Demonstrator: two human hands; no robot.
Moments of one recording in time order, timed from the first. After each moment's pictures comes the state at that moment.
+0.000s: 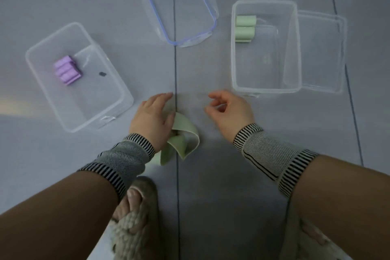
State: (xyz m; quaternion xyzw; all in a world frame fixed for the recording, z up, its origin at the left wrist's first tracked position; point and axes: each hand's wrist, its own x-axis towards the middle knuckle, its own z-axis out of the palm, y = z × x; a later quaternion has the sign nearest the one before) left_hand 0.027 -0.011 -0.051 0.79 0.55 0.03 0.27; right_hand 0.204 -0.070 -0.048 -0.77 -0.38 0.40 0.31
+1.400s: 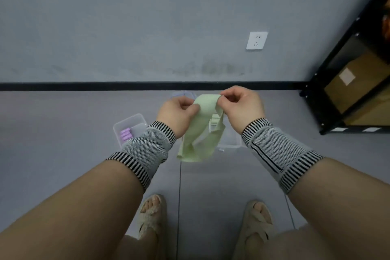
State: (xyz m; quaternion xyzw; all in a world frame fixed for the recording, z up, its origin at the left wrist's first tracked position) left_hand 0.062 -0.105 0.336 0.67 0.52 0.27 0.46; right_hand 0.204 -0.161 0.341 -0.72 -0.42 0.24 0.50
